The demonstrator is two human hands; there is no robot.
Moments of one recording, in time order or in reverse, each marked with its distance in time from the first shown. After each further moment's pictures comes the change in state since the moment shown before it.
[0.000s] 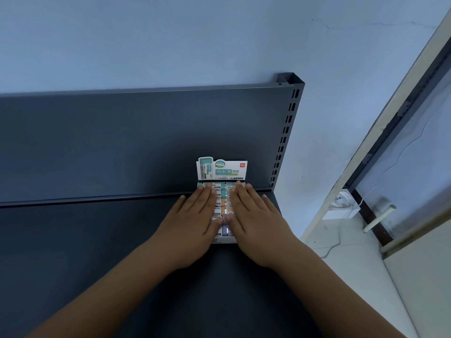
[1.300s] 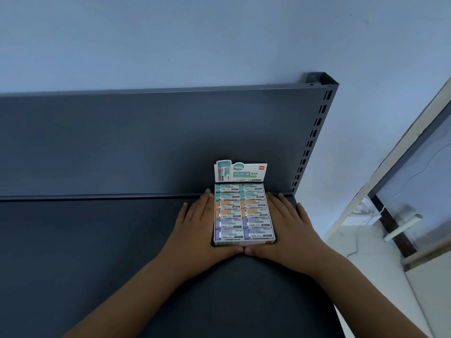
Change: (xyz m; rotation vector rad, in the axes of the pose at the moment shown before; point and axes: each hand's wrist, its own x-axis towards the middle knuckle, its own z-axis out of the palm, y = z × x) left_hand -0.006 -0.026 0.030 -0.249 0.197 -0.055; right_hand 0.009 0.034 0.015 0.079 -0.026 0.025
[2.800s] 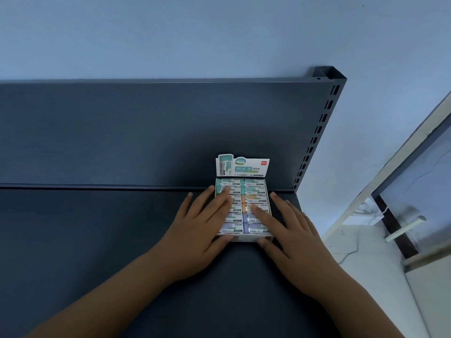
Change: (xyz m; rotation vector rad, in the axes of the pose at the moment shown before) left_hand -0.017 0.002 -0.015 0.312 -0.017 0.227; right_hand -0.042 -0.007 -0.005 -0.047 0.114 -0.077
